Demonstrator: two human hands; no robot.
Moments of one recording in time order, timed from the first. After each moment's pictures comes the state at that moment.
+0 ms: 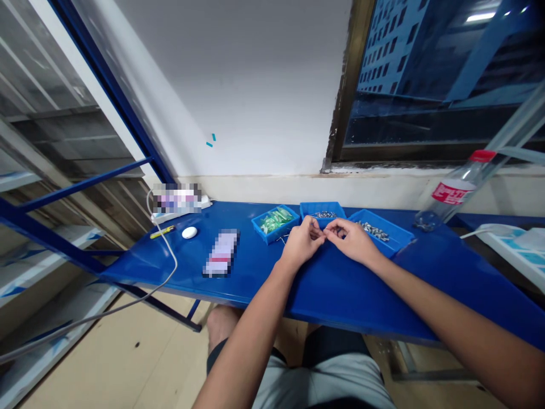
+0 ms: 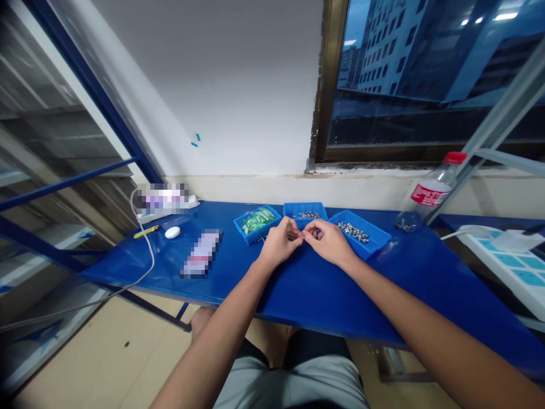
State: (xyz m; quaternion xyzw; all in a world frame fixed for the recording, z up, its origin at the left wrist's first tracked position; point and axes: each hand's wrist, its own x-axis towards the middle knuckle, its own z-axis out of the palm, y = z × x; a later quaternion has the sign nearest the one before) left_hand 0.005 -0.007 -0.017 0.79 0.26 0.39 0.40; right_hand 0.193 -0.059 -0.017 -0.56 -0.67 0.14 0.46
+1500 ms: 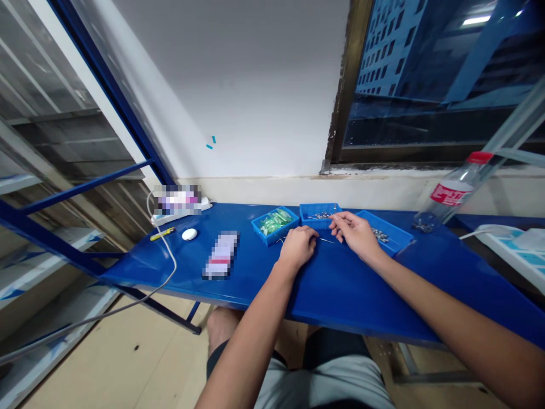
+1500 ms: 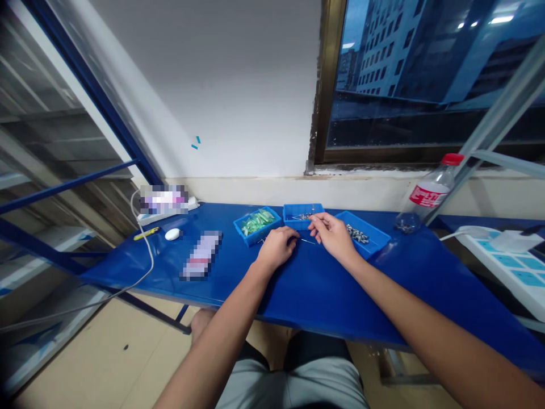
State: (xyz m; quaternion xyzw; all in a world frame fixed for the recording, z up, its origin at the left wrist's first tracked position) left_hand -0.003 -0.002 -0.013 0.90 0.32 0.26 0.11; right_hand 0.191 -0.051 -0.008 -0.50 -0.50 0.32 0.62
